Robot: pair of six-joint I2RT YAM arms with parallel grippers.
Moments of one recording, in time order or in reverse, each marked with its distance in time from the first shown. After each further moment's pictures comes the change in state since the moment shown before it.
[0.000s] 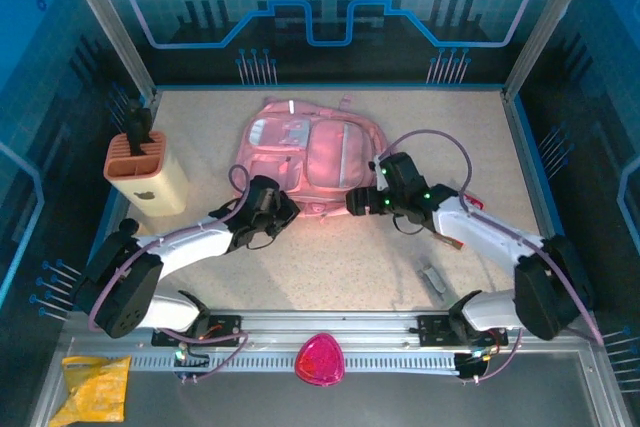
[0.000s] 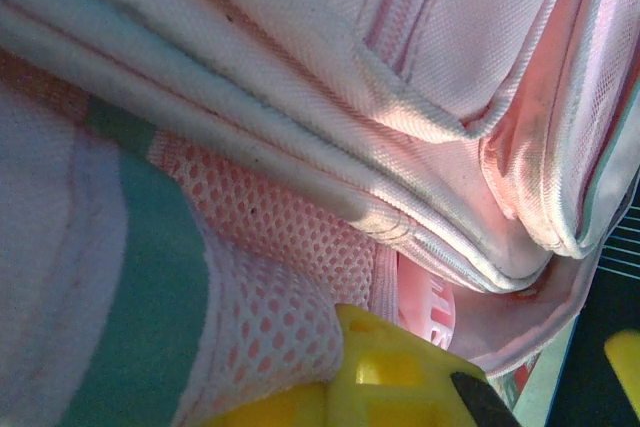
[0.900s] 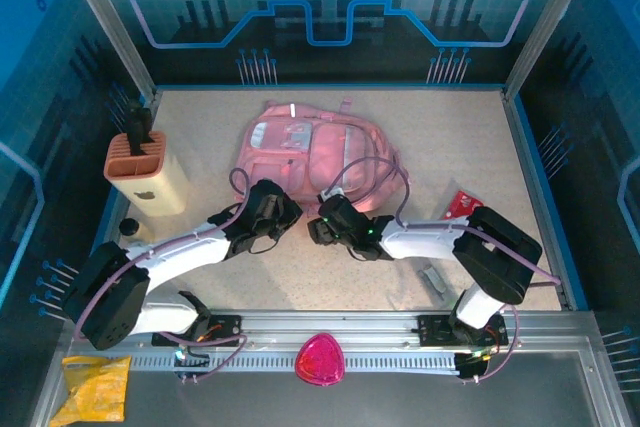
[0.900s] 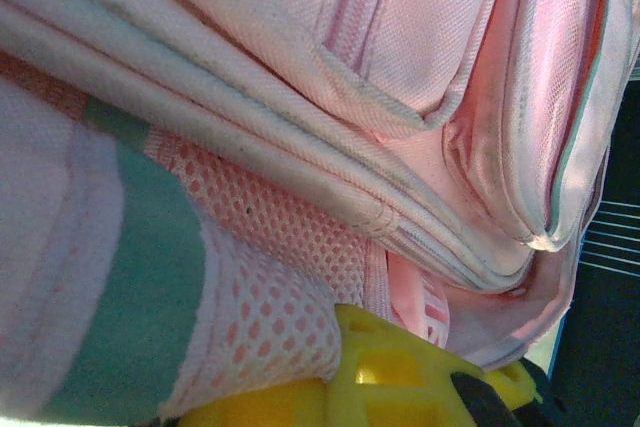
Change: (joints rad) left arm -0.066 -0.079 -0.004 -0.040 -0.079 -0.029; right arm 0.375 0.322 -0.011 0.391 0.339 0.122
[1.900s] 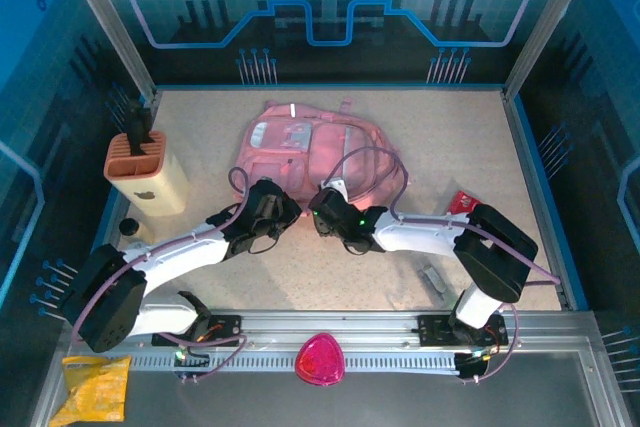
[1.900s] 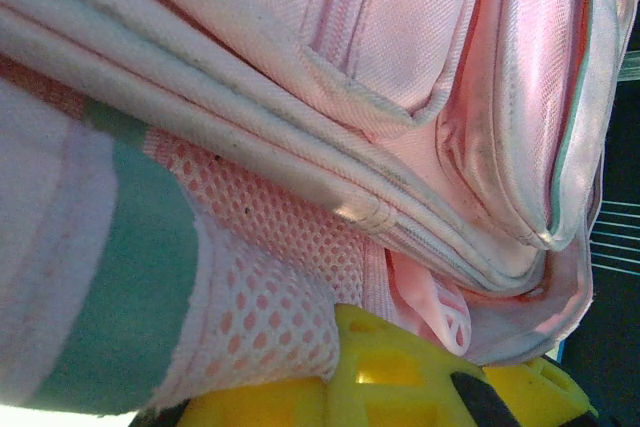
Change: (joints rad) left arm -0.003 -0.016 0.001 -0.006 -0.019 0.027; right arm 0.011 0.016 0.131 -0.203 0.116 0.115
